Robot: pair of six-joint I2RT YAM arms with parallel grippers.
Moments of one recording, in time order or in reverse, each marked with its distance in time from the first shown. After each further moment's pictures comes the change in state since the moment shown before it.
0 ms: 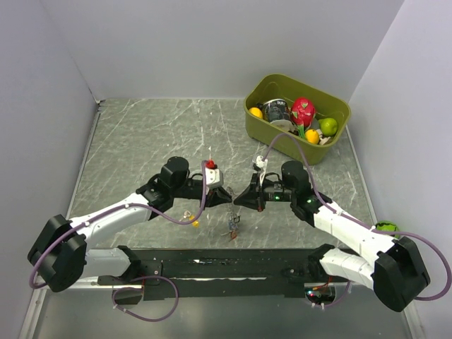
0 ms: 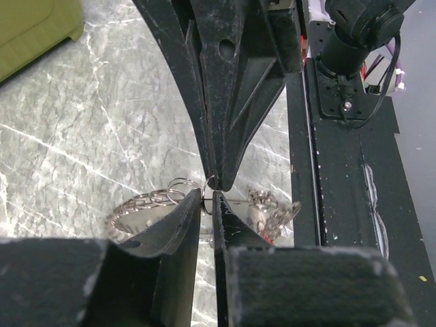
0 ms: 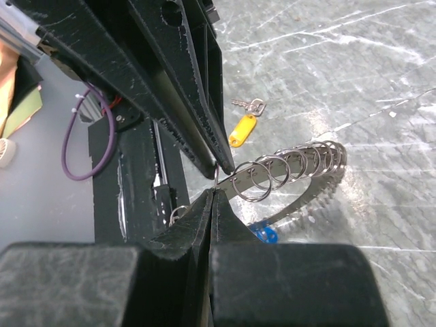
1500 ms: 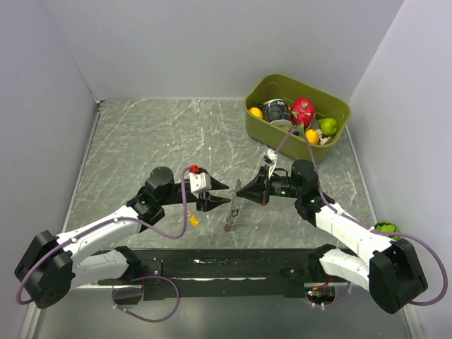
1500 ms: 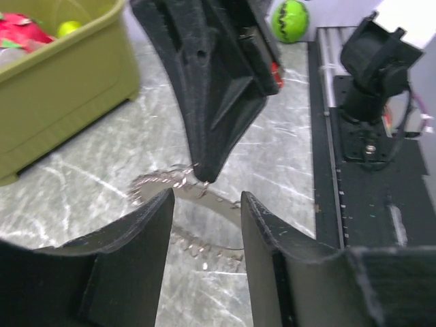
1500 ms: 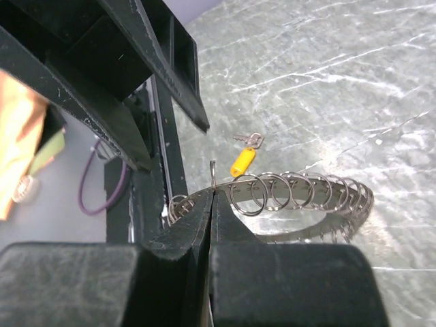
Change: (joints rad) left arm -0.011 -0.160 -0.151 0.271 -0.096 -0.067; right arm -0.100 0.002 -0.065 0.251 -0.082 0.176
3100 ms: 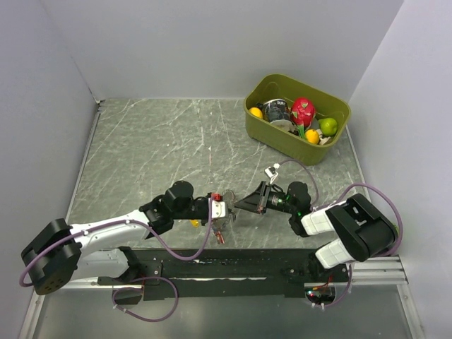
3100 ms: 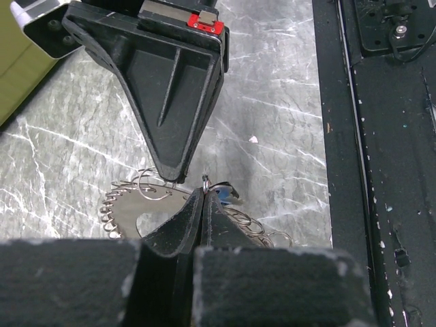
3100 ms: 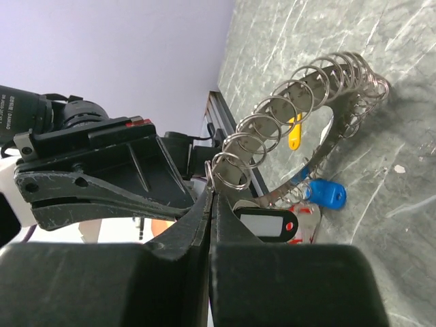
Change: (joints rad) left arm -0.173 0.090 -0.037 -0.156 -0.176 0.310; right arm -0.008 0.420 -0.303 0.782 0.103 0.895
